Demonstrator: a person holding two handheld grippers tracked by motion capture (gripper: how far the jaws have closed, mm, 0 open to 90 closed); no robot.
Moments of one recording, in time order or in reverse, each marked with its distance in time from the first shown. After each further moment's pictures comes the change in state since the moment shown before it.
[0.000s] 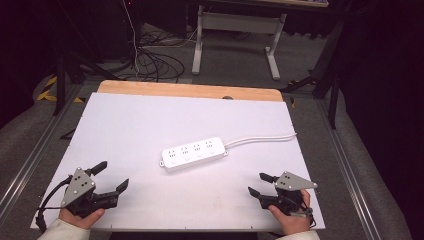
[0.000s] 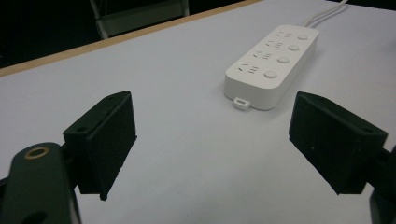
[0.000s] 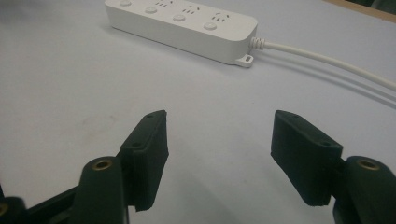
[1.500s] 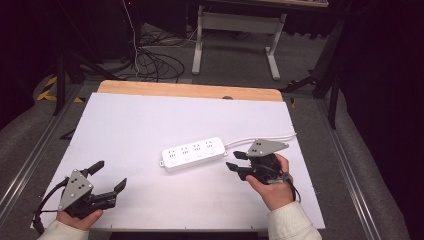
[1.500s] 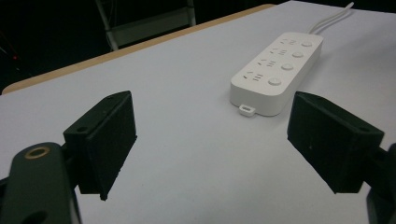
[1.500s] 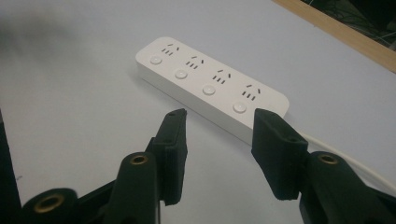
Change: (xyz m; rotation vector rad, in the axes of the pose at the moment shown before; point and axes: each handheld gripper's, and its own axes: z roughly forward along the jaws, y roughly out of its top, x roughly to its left) left arm -0.002 0.002 -0.006 -0.029 0.032 0.029; right arm 0.013 0.112 0.036 0.097 0.098 -0.101
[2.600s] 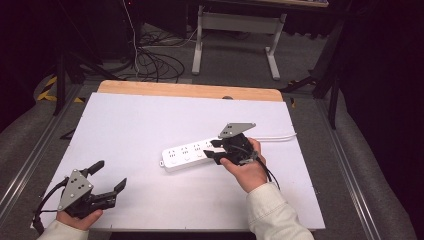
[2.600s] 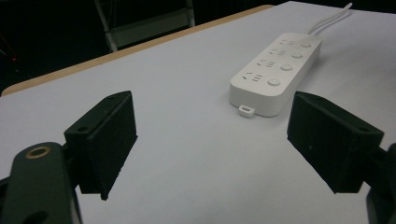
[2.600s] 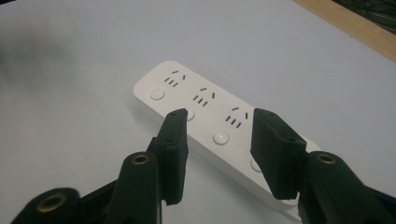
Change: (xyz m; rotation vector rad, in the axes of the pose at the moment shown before) left arm 0.000 0.000 0.000 -0.005 -0.005 0.003; right arm -0.004 0.043 0.063 0.046 0.064 0.015
